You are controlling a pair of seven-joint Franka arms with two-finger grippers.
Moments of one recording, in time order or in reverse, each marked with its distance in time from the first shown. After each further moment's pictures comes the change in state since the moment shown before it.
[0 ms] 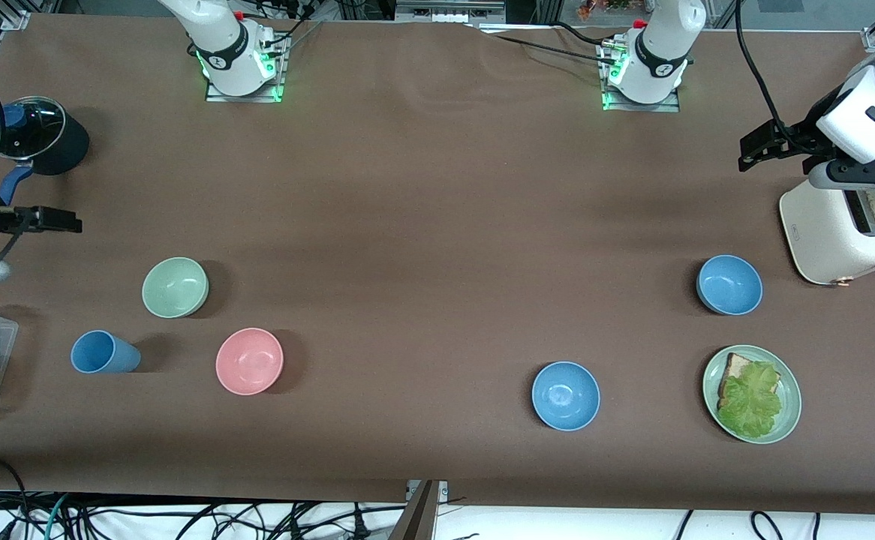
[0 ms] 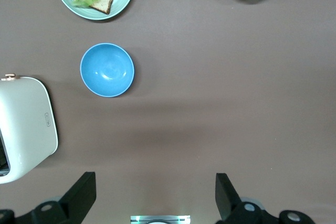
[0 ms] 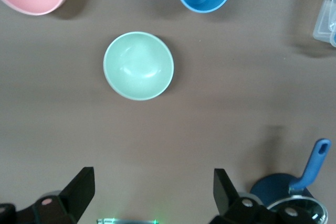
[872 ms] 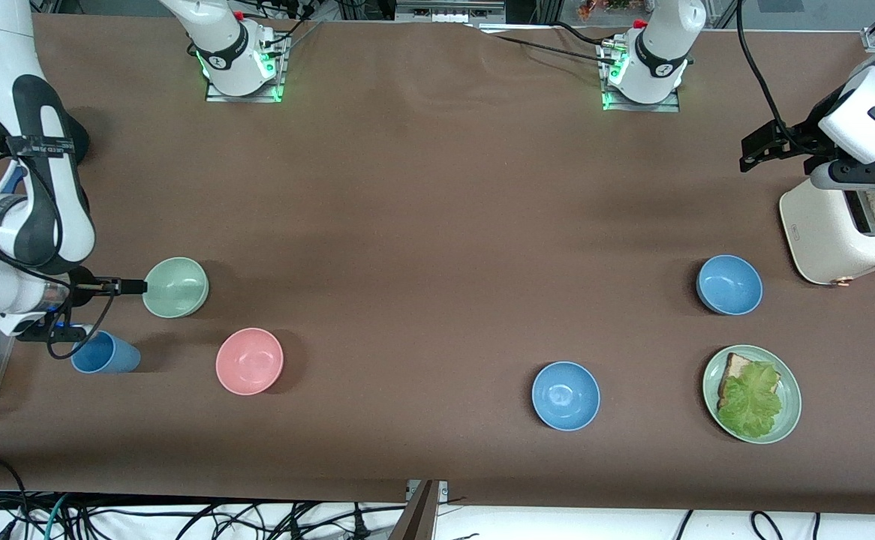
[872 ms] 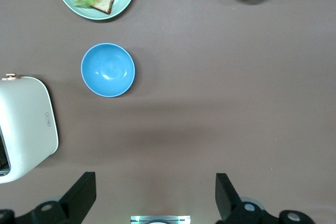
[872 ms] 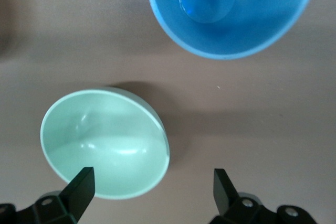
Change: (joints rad) left arm 0.003 0.000 0.000 0.000 0.000 0.001 0.000; right arm -0.038 0.244 0.000 -0.175 0.108 0.420 -0.011
